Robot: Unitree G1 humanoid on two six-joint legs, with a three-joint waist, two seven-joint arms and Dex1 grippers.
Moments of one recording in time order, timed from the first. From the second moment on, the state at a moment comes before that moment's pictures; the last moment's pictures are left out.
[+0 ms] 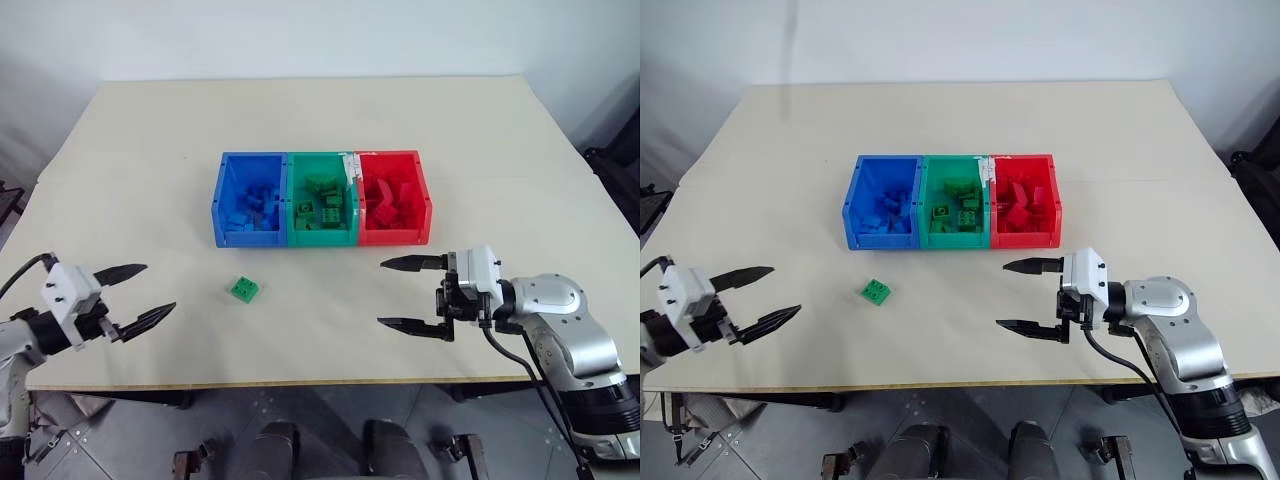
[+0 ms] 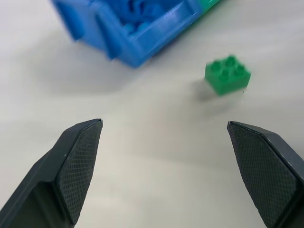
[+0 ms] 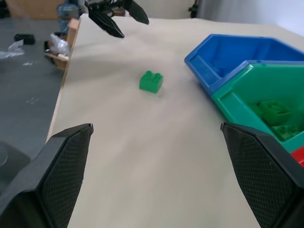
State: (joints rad) left arm 0.05 0.80 0.50 0.09 -0.39 0.01 -1.06; right arm -0.30 -0.68 0.03 -0.15 0.49 0.11 1.24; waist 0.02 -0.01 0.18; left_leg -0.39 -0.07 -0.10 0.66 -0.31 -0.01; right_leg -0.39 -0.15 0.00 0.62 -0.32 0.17
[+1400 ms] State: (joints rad) left arm -0.20 0.61 0.06 -0.24 -0.29 0.48 -0.66; right arm 0.01 -0.74 -0.09 -0.26 0.49 0.09 1.15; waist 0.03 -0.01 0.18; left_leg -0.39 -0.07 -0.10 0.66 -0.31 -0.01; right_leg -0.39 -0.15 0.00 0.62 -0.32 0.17
